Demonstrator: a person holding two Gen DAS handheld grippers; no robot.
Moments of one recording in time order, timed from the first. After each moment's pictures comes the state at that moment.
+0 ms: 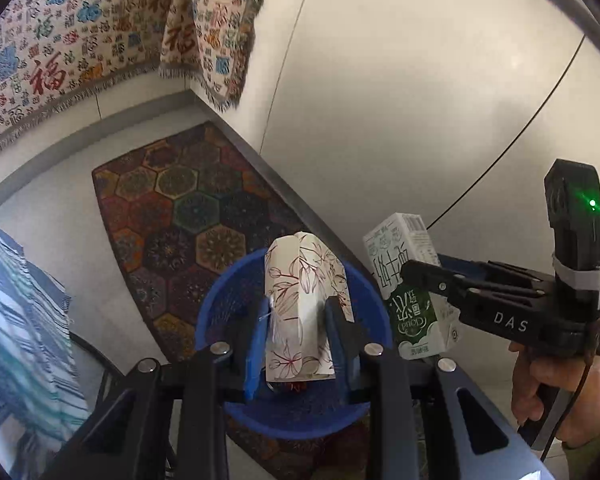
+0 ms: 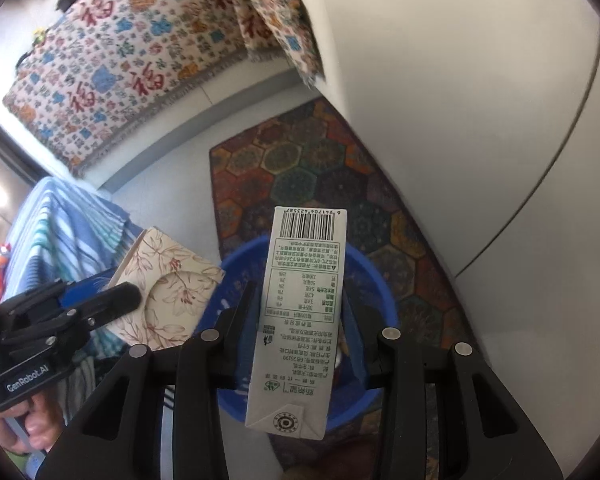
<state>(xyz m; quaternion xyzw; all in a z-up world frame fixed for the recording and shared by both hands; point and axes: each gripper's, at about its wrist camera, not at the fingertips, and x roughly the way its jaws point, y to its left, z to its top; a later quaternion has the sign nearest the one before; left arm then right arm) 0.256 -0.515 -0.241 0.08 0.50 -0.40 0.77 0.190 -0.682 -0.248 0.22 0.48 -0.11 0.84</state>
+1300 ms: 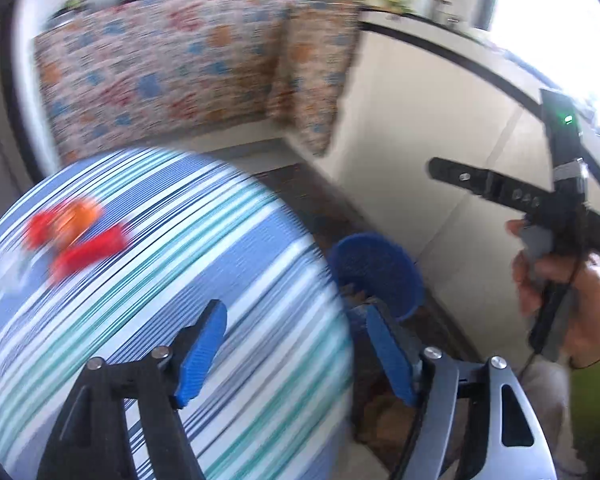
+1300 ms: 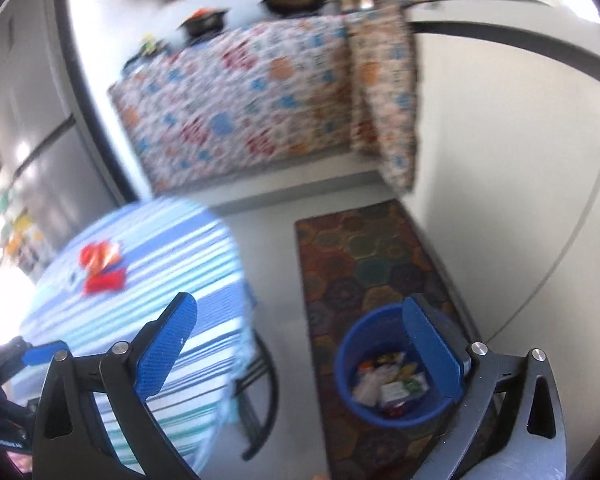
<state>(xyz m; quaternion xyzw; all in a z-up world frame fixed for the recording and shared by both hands) 0.142 -0.186 -0.072 0.05 0.43 -0.29 0.85 0.161 -0.434 -0.064 0.09 0.36 -0.06 0.93</state>
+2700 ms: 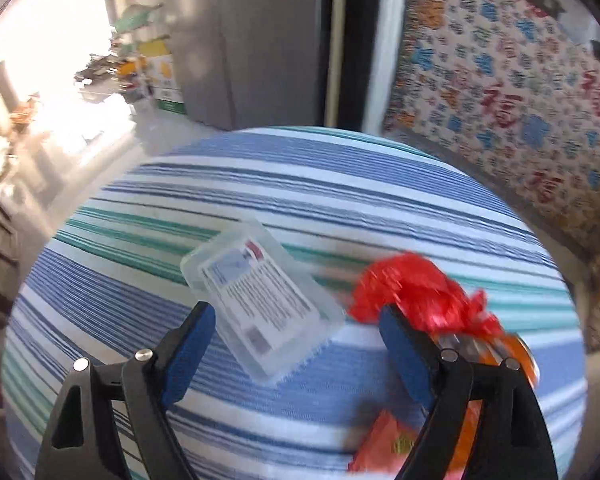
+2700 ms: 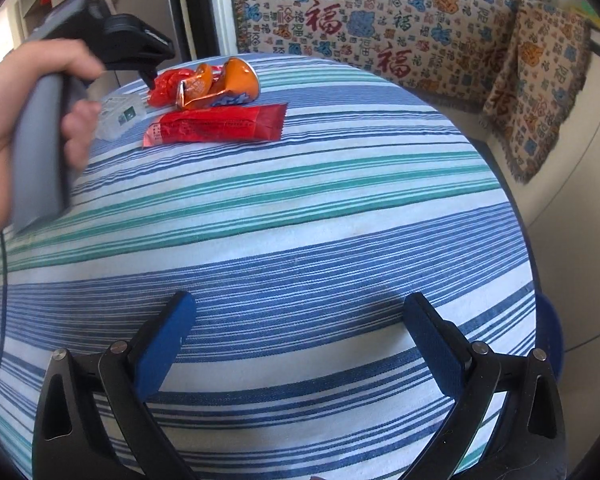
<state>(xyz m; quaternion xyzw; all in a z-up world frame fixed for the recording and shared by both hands) 0.392 0.008 -0.144 -0.12 0.45 0.26 0.84 0.248 -0.212 -0.205 -0.03 0.46 0.05 0.89</state>
